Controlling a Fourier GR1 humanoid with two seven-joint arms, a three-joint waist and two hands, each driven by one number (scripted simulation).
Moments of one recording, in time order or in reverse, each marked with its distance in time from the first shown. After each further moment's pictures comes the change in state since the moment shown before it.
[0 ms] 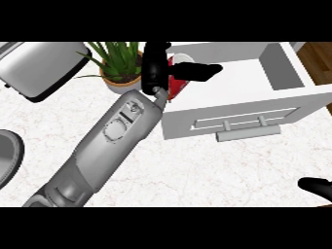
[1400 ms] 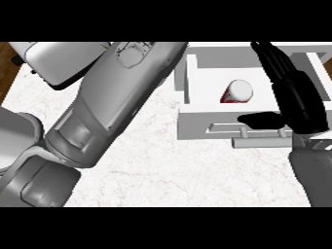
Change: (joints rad) left arm -0.514 0.003 0.202 0.485 0.276 -0.107 -0.381; right arm -0.339 -0.139 0.359 0.595 0.800 -0.125 -0.243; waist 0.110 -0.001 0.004
